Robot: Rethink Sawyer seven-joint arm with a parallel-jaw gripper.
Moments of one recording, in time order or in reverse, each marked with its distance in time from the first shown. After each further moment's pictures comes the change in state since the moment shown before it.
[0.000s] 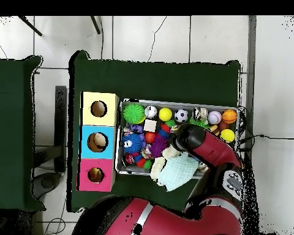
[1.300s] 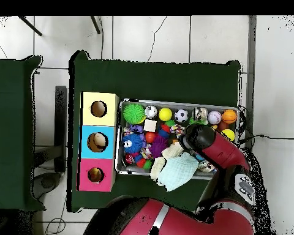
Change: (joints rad) arm -0.049 -0.015 0.015 -0.003 0.016 -0.010 0.000
